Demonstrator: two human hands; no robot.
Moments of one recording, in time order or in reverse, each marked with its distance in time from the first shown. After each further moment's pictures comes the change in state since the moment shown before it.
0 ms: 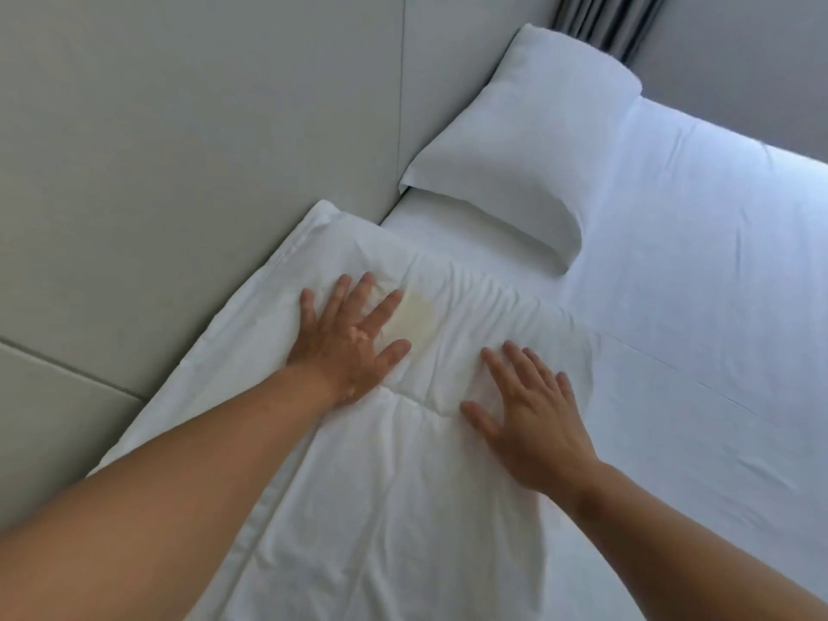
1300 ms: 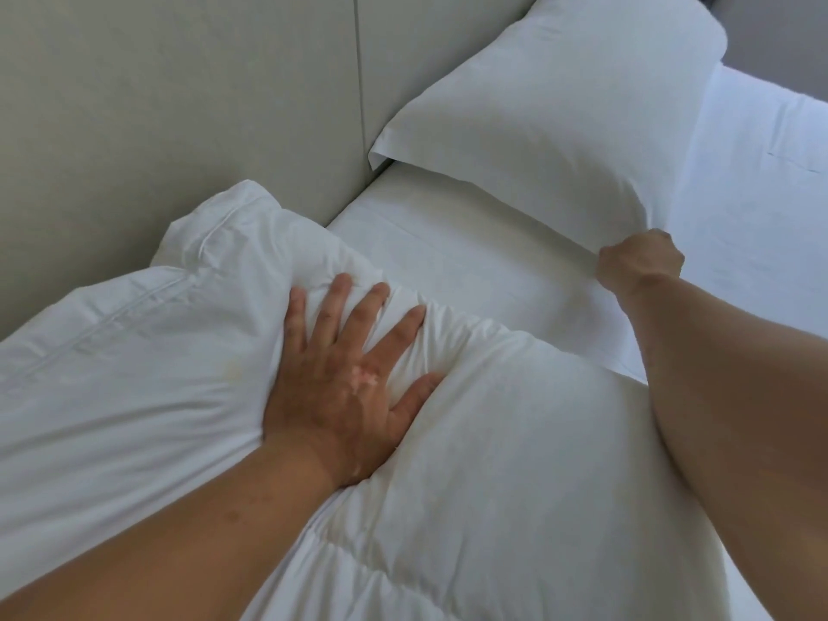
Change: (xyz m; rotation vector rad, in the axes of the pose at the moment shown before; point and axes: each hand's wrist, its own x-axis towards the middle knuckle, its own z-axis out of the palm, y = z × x) left_hand 0.151 0.060 0.112 0.117 0.237 0.013; right_hand 0.391 0.197 -0.007 0.479 0.425 0.747
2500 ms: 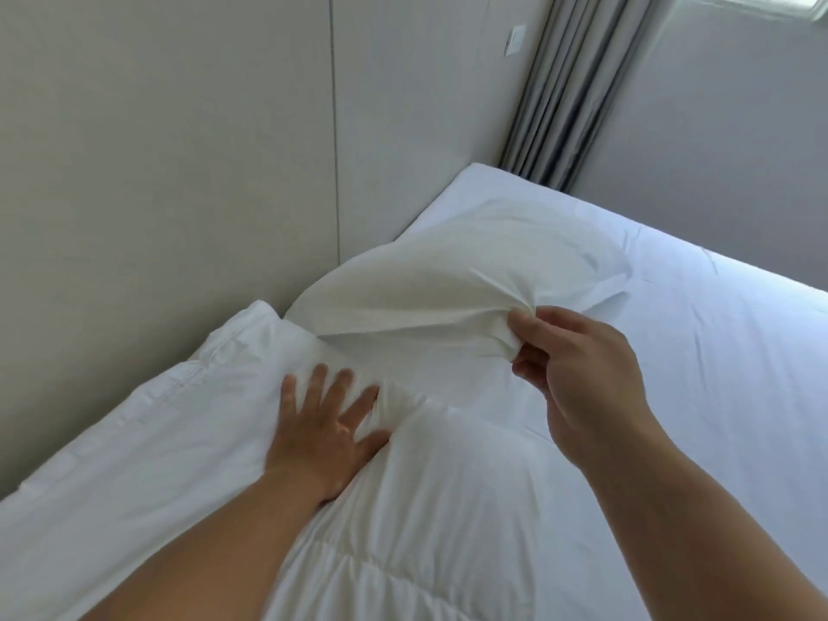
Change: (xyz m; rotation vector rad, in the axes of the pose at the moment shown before) left_hand -0.009 0.002 -0.047 0.015 -0.237 -0.066; right_hand -0.246 -0.017 -0.213 0.892 -0.388 -0.331
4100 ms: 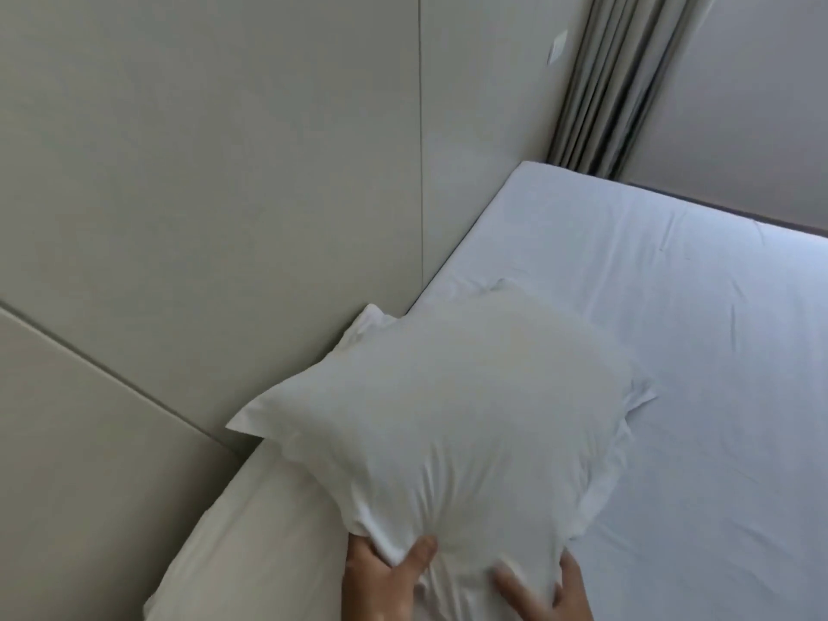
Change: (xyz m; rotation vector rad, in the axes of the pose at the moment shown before) left_hand -0.311 -0.002 -0.088 -1.398 0.199 -0.846; right_hand -0.292 0.044 0.007 0.052 0.148 0.354
